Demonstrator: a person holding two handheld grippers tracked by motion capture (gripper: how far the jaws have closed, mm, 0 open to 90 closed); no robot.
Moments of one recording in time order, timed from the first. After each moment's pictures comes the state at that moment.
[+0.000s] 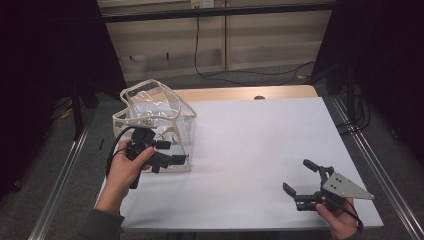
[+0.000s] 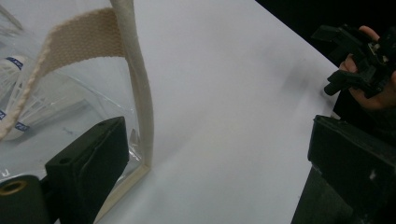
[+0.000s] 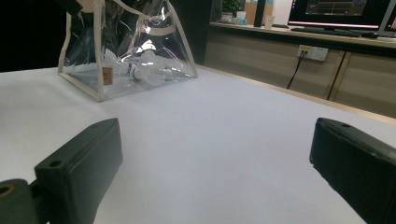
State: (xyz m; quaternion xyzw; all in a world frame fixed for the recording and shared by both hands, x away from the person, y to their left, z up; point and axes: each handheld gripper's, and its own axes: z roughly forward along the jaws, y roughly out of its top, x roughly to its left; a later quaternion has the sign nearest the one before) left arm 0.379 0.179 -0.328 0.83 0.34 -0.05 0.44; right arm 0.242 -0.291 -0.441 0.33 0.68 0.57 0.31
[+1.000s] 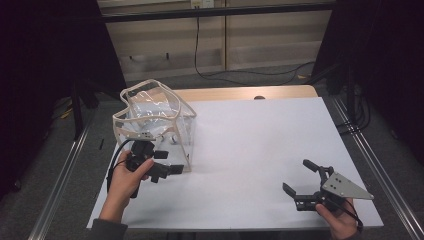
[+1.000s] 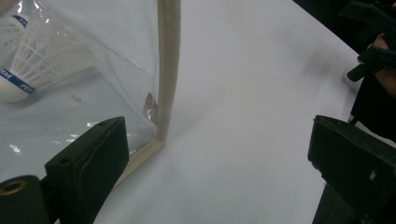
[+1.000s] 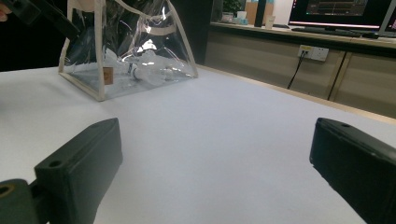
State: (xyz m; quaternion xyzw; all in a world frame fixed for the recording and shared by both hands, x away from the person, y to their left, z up) left arm 0.370 0.191 -0.365 0.83 0.35 -0.04 0.43; right arm 0.242 -0.290 -0.441 0.33 0.68 0.57 0.31
